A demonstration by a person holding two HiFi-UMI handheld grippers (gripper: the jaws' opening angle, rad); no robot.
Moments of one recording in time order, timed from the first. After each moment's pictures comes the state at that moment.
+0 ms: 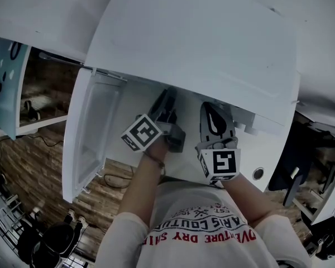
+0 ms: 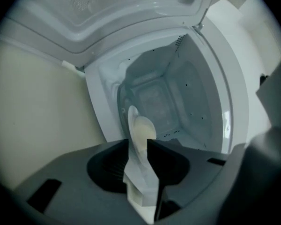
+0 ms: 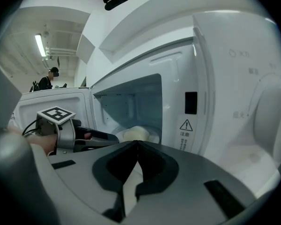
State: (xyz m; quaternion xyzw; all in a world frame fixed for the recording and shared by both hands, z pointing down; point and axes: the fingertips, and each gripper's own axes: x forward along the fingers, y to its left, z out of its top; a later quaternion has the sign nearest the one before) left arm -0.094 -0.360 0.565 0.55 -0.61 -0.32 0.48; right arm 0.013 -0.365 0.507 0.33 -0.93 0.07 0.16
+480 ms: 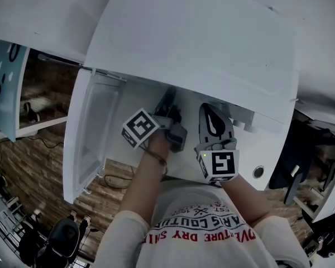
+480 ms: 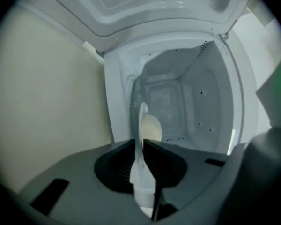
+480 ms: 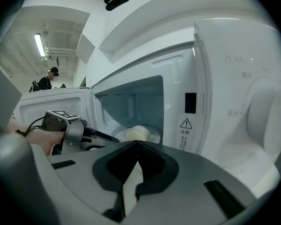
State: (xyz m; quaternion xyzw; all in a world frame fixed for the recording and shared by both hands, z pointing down) left arm -0.089 -0.361 0.579 0.48 -0.57 -0.37 0.55; right arm 0.013 -0.359 0.507 0.34 -0.93 0.07 0.16
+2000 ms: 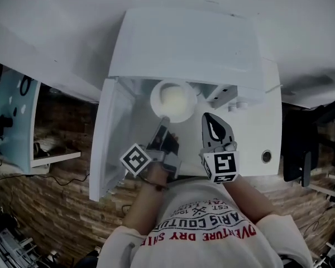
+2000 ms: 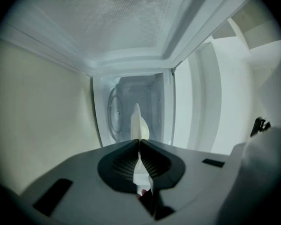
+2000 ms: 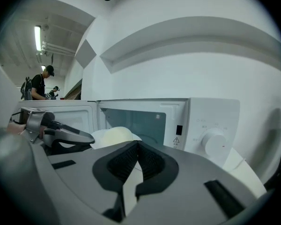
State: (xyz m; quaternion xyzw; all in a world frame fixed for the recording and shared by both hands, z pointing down) left arm -0.083 -0.264 0.490 0.56 -0.47 -0.43 0.53; right arm 0.031 -0.302 0.458 0.41 -0.90 0.04 0.13
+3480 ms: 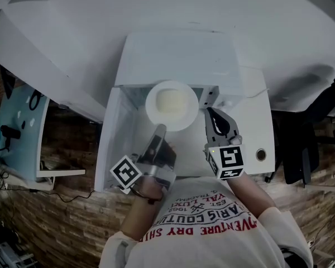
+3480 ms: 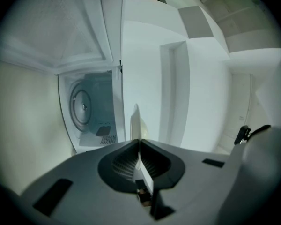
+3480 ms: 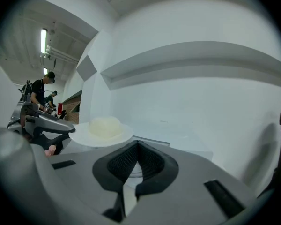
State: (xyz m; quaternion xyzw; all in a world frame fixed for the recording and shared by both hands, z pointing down) left arm -0.061 -0.216 0.368 0.64 -0.40 -0.45 0.48; right arm 0.061 -0.292 0.362 0.43 -0.90 0.00 0.07
